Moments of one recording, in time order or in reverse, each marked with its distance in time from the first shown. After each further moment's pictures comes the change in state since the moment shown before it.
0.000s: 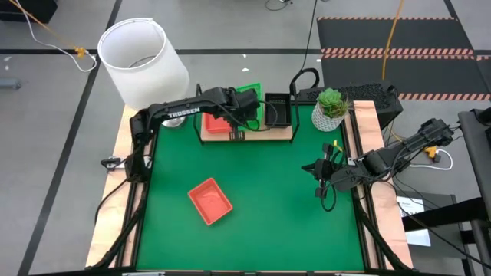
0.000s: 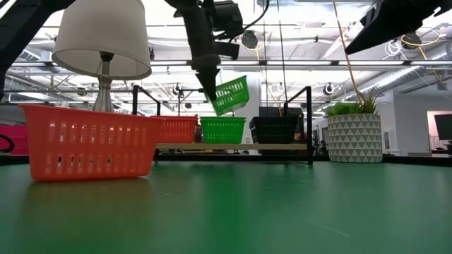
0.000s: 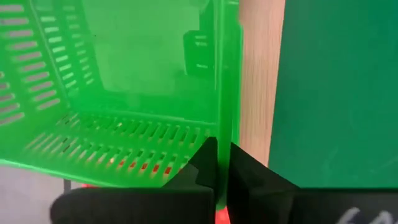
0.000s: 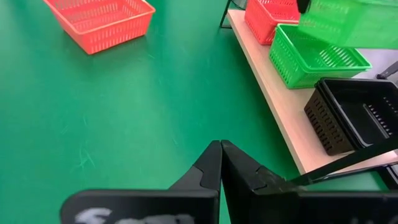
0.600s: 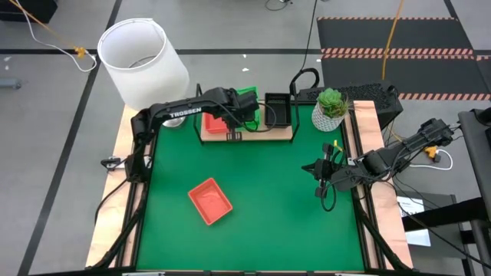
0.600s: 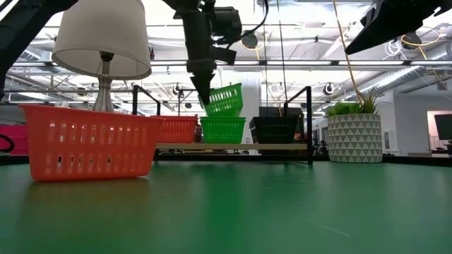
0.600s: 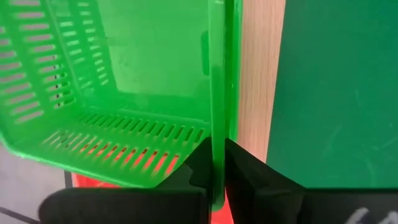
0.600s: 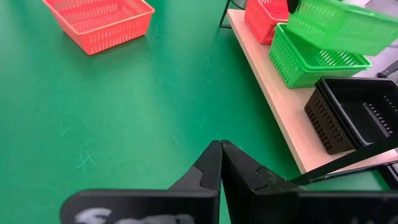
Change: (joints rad) left arm 0.003 0.010 -0.002 -0.064 -0.013 -0.004; right arm 0.000 0.000 0.000 -0.002 0.000 0.008
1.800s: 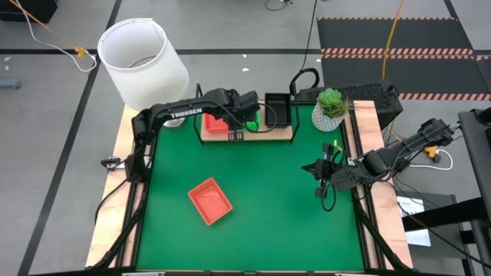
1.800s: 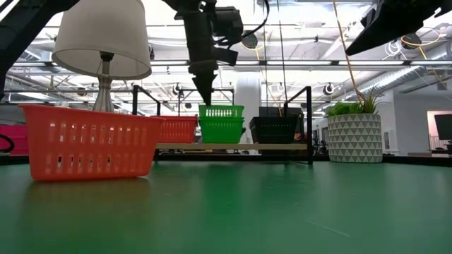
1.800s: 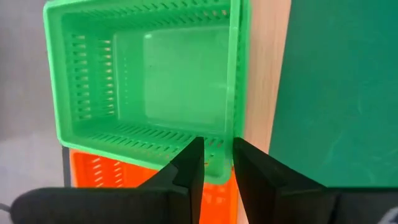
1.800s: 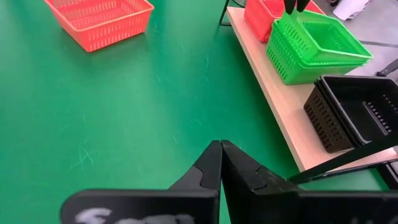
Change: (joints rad) left arm -0.006 0.008 0.000 0.016 -0.012 -0.034; right arm 0.000 0.000 0.000 -0.009 0.000 0.000
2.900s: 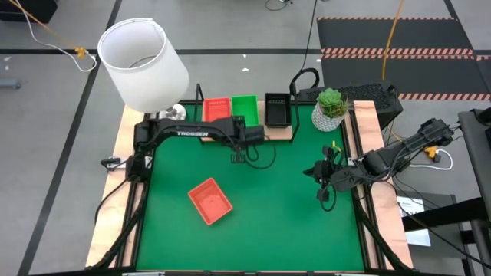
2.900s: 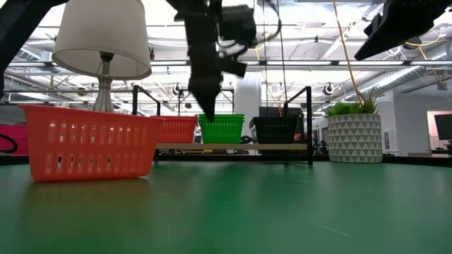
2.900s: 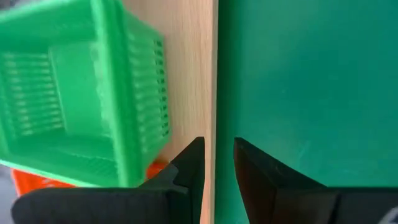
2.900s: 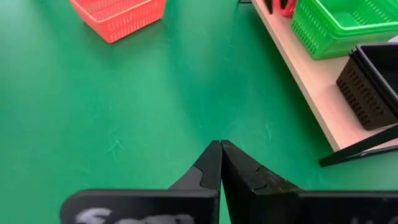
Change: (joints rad) left arm -0.187 0.010 -0.183 0.135 -0.154 -0.105; right arm 0.000 0.000 0.000 -0.038 -0.103 0.112
